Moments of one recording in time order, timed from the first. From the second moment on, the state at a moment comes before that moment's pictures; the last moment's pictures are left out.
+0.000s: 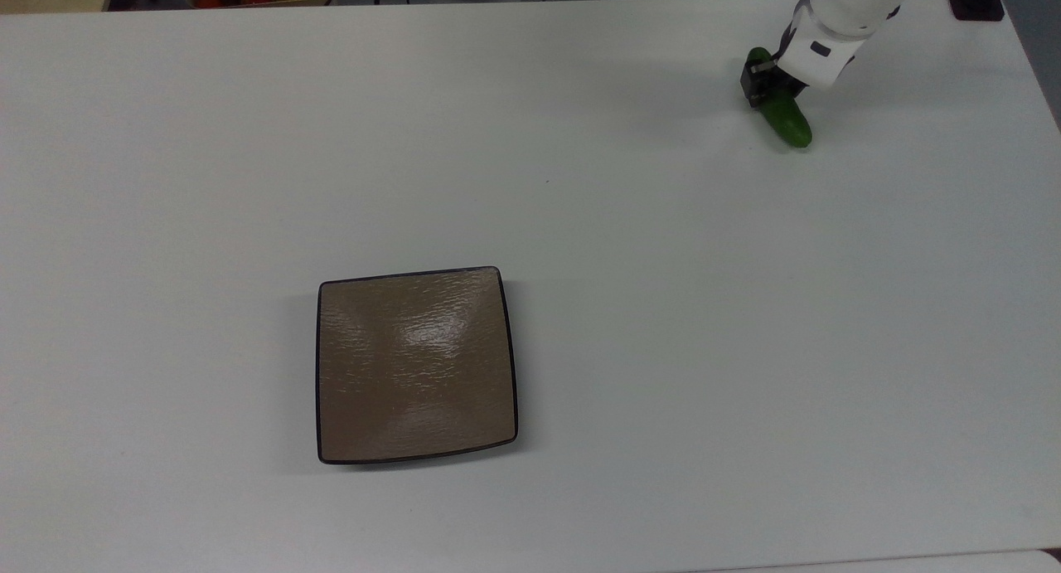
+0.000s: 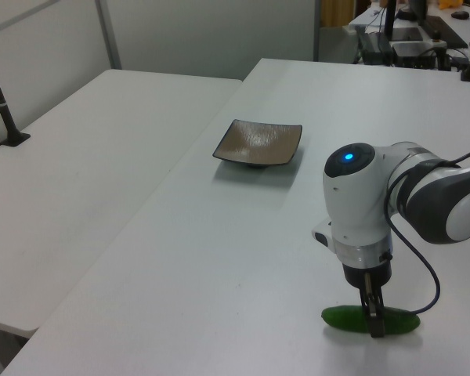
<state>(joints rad) 0.82 0.43 0.02 -1.77 0.09 2.04 0.45</state>
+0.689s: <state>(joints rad) 0.78 0.31 0.01 -1.74 0.09 1.92 0.45</state>
